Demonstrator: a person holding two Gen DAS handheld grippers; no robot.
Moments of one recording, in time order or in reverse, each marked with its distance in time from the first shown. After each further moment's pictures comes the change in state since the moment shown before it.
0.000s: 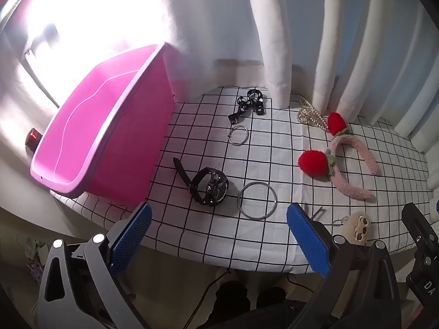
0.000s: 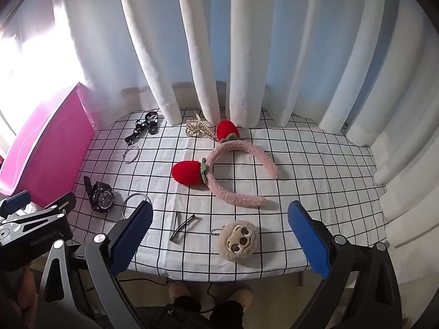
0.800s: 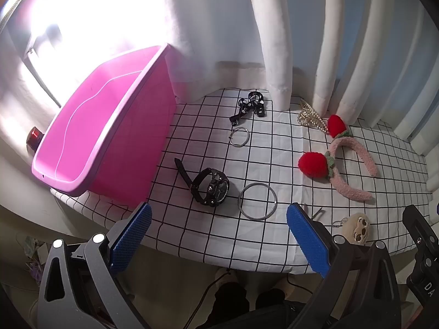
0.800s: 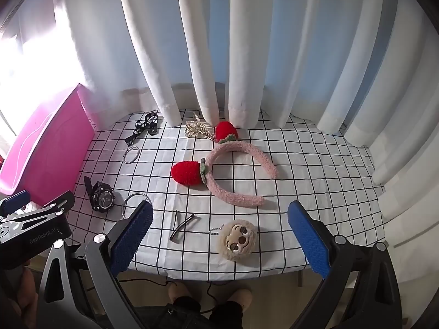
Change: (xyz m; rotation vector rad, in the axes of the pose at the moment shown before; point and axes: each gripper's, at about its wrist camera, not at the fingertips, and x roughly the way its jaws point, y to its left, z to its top) left arm -0.004 0.006 0.003 -0.009 -0.007 -0.018; right arm -0.001 0.000 0.002 0.000 -0.005 -0.001
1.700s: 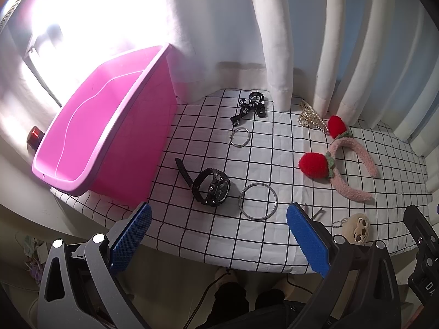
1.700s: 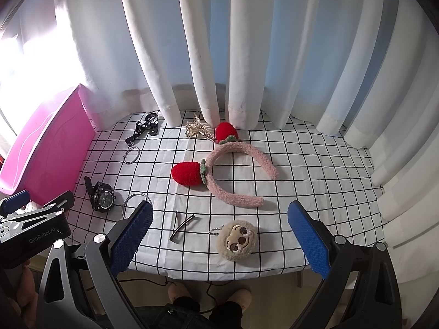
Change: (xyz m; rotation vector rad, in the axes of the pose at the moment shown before) left arm 0.000 -0.002 -0.003 -0.001 -0.004 0.001; right arm -0.002 0.003 -0.003 -0.002 -0.002 -0.001
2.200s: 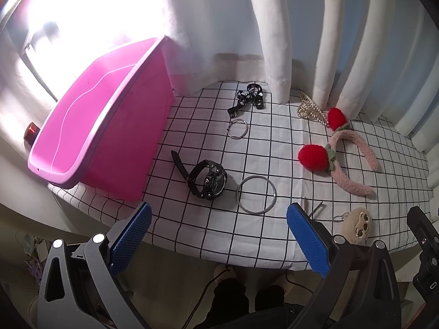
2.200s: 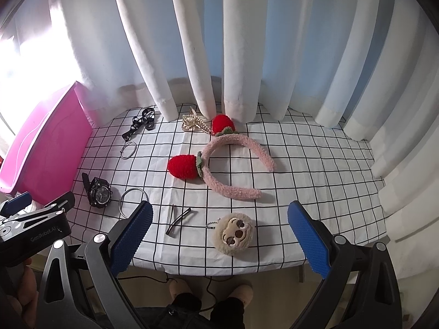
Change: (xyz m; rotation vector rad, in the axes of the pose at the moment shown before) left arm 0.012 -0.006 -0.010 0.002 0.027 -0.004; right arm 0.008 -0.016 -0.006 0.024 0.034 0.001
